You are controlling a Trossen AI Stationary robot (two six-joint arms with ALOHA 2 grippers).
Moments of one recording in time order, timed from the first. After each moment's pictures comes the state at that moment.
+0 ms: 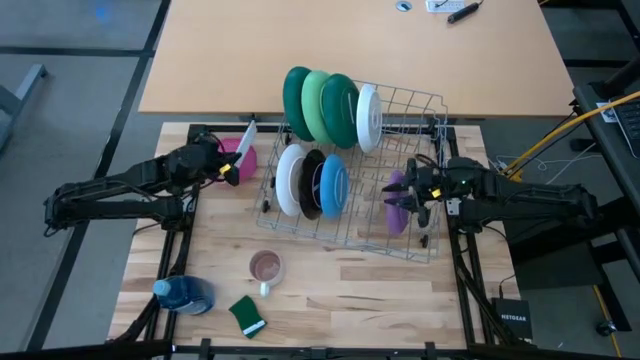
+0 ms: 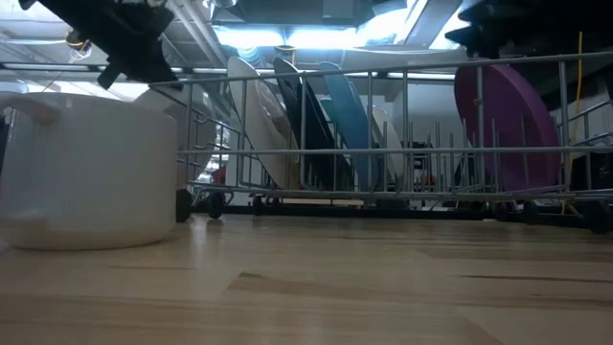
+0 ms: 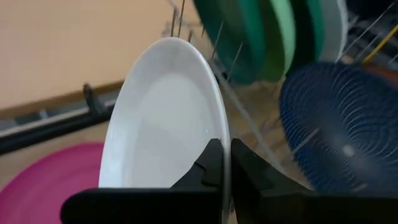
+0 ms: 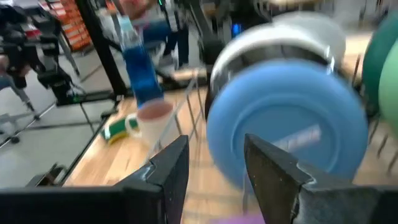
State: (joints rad) left arm 0.30 0.62 0.62 -0.48 -0.50 -0.49; right arm -0.15 0.60 0.49 -0.06 -0.26 0.11
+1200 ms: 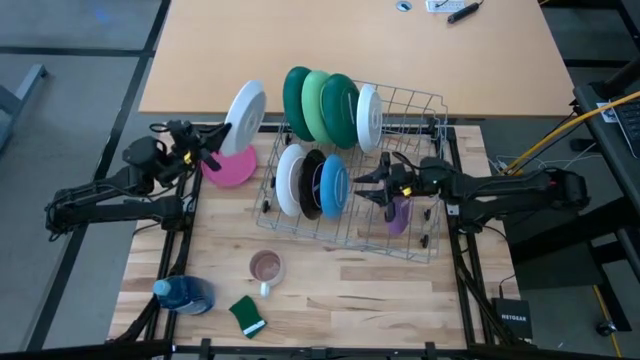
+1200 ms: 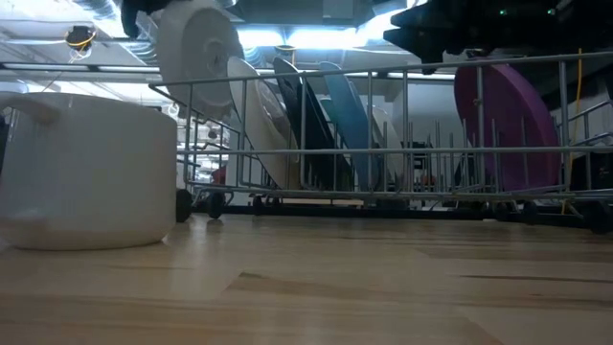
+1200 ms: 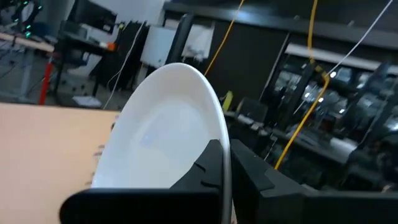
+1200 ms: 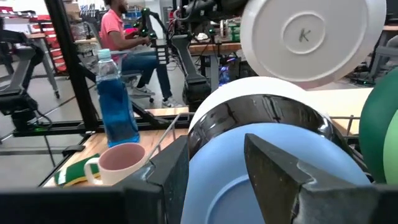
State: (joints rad) left arm 0.30 0.50 0.62 0.10 -0.41 -0.28; right arm -0.15 1.02 0.50 0.52 -0.18 0.04
